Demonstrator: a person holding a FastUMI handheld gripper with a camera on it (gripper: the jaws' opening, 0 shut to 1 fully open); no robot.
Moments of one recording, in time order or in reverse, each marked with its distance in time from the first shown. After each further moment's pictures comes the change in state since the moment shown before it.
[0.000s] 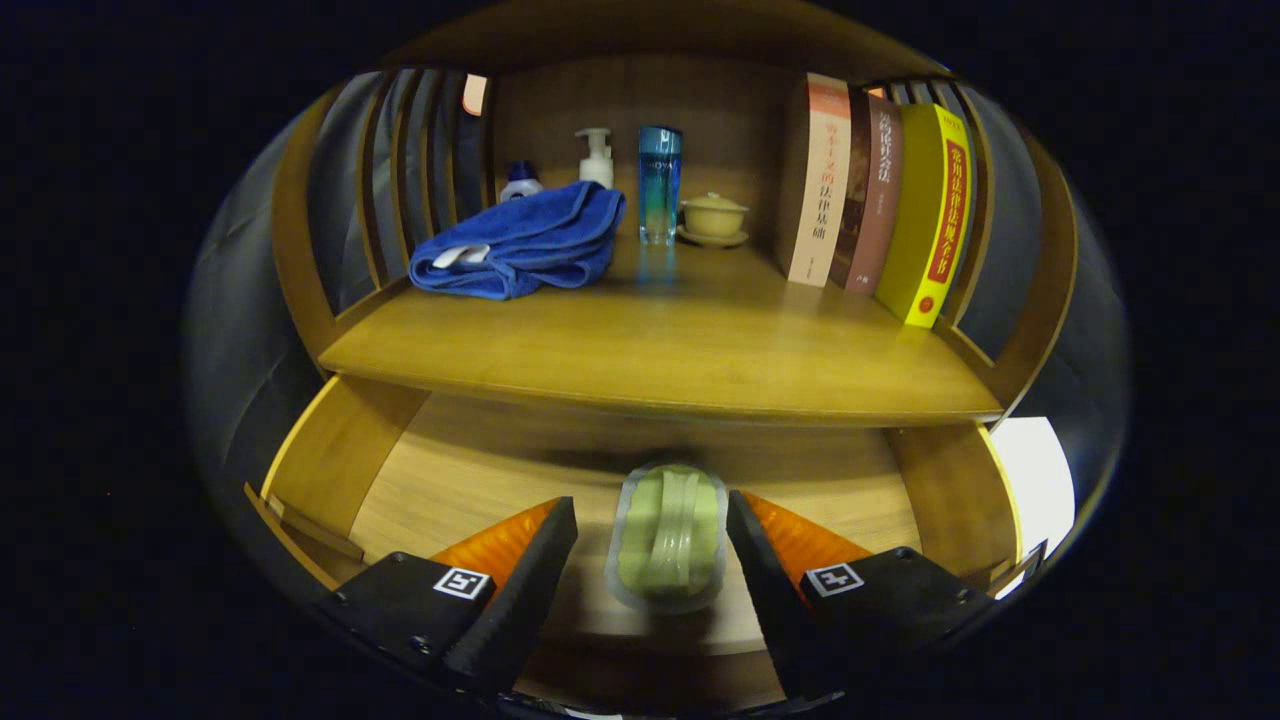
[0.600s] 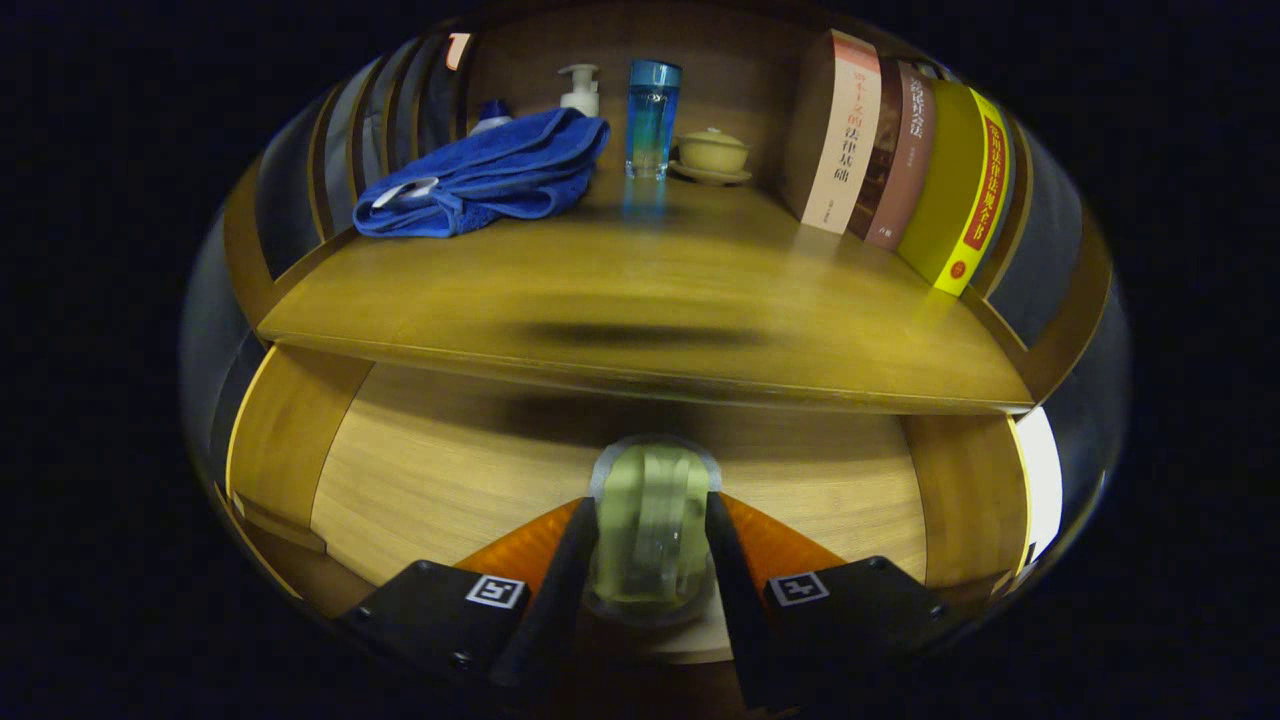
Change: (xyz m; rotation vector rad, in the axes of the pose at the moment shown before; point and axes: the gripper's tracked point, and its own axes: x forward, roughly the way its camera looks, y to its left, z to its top) arm 0.029 -0.012 -0.031 -0.021 0.188 -0.033
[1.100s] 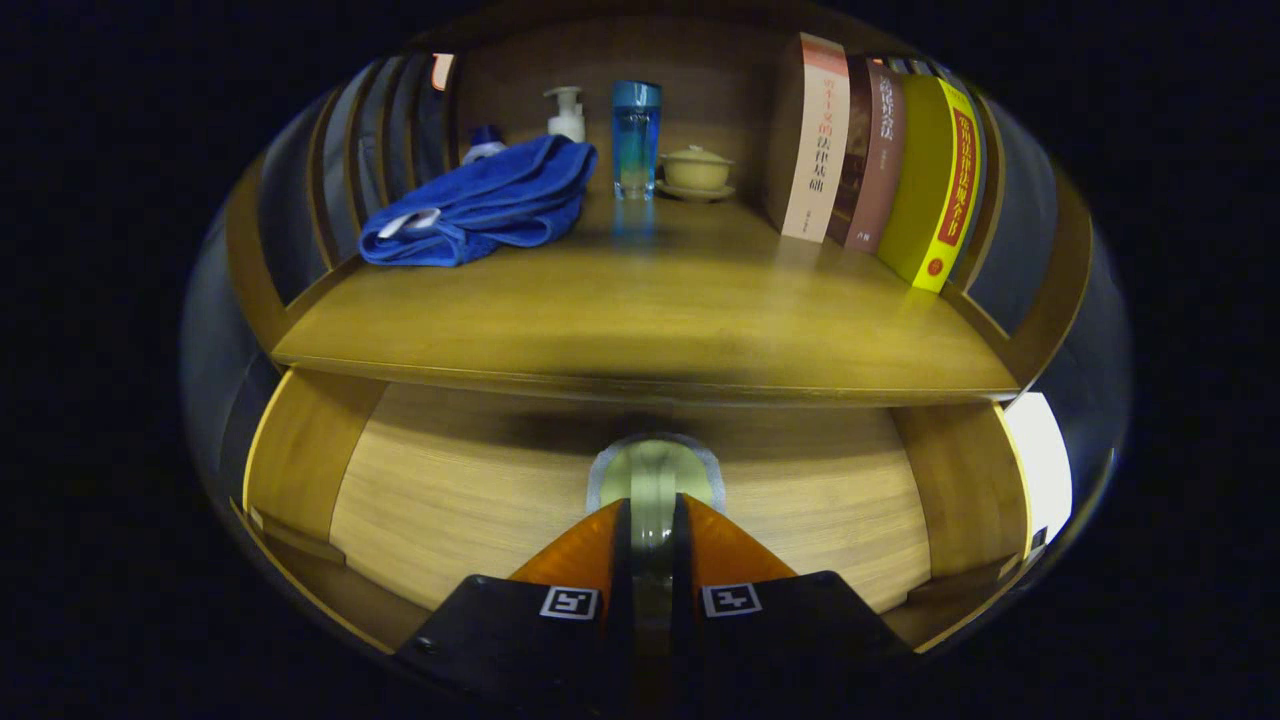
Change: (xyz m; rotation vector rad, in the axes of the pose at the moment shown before) arm -0.035 -0.002 0.020 0.052 -0.101 -0.011
